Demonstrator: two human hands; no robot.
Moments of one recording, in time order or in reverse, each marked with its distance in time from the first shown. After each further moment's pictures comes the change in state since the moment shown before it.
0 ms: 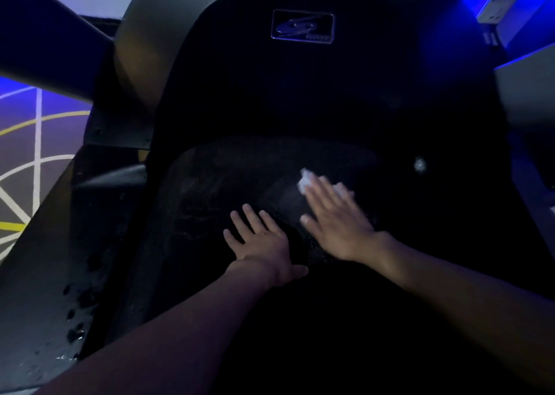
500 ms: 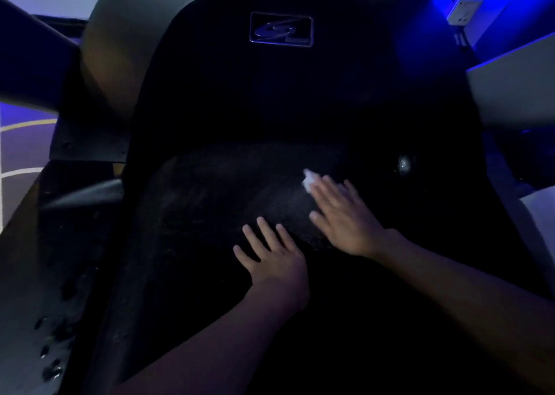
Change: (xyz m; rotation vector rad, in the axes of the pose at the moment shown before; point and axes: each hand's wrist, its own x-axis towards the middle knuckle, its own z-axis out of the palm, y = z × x) left_hand -0.004 0.035 0.018 0.092 0.005 0.076; right_hand -0.004 0.037 0.002 0.007 0.100 0.070
